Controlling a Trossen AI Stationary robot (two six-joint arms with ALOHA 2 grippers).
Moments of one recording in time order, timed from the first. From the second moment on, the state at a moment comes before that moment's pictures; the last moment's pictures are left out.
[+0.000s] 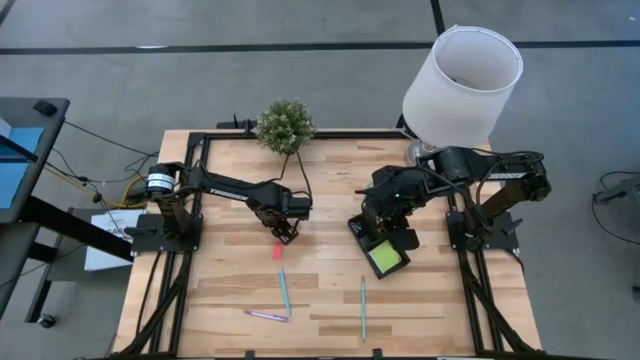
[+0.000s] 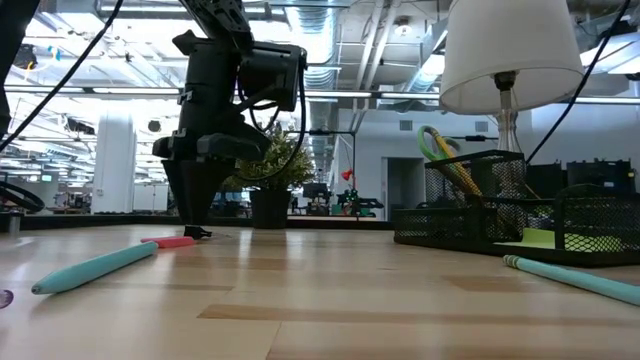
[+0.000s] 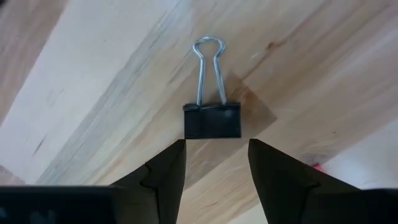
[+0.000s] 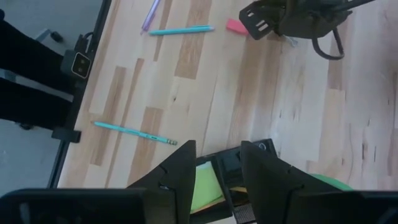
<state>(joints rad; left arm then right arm) 0.05 1.83 1.17 -0.98 -0.06 -0.73 0.17 1.52 1.80 -1.32 -0.10 -0.05</state>
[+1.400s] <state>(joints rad) 0.05 1.82 1.10 -0.85 -0.06 -0.84 0.17 1.52 1.80 -1.21 -0.10 -0.05</state>
